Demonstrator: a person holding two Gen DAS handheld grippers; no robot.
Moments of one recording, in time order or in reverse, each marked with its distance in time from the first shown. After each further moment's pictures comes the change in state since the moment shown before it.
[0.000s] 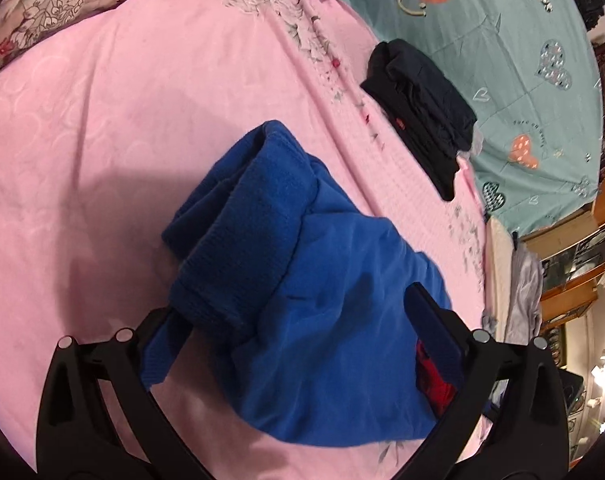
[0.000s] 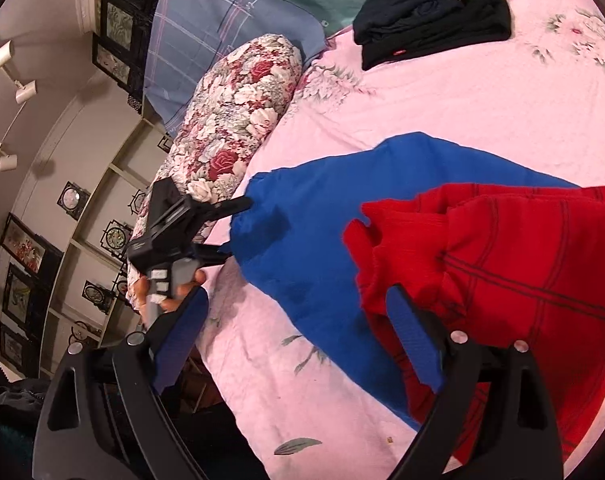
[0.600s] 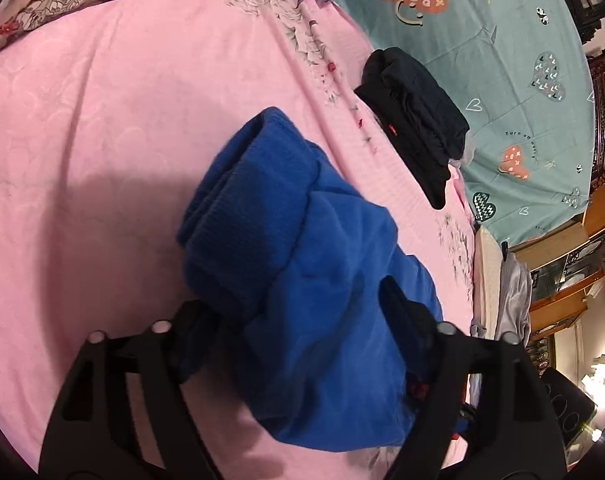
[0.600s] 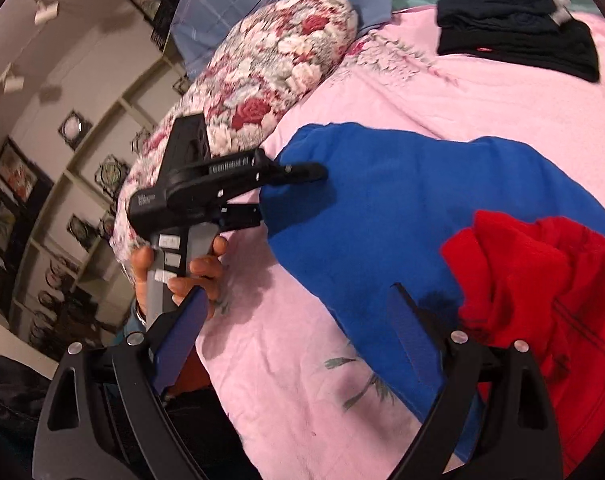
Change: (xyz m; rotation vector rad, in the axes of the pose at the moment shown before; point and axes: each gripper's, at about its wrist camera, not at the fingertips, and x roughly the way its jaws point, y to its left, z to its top) left arm 0.000 -0.001 -0.009 -0.011 -0.022 -0.027; right arm 0.070 0.061 0.001 -0.223 0.142 -0.038
